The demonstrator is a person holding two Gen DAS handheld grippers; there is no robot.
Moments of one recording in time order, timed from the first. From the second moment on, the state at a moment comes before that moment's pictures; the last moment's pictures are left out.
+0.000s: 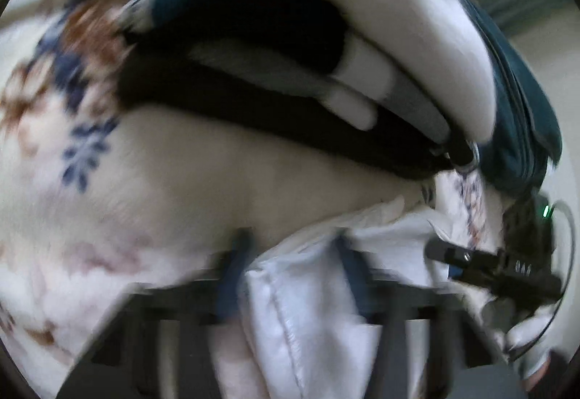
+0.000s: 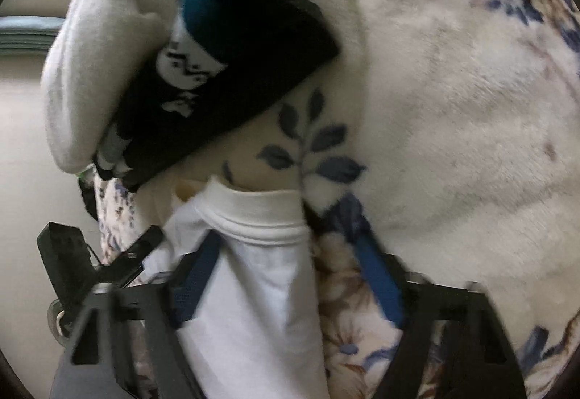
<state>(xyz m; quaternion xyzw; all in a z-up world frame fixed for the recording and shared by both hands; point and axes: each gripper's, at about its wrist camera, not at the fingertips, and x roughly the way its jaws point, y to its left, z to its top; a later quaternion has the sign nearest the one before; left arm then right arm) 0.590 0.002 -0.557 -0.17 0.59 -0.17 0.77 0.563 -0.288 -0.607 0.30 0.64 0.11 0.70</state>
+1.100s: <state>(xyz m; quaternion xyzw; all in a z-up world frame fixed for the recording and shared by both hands) 0.335 0.090 -0.464 -0.14 0.66 -0.23 0.70 0.250 -0.266 -0.484 0.27 0.67 0.14 0.68</state>
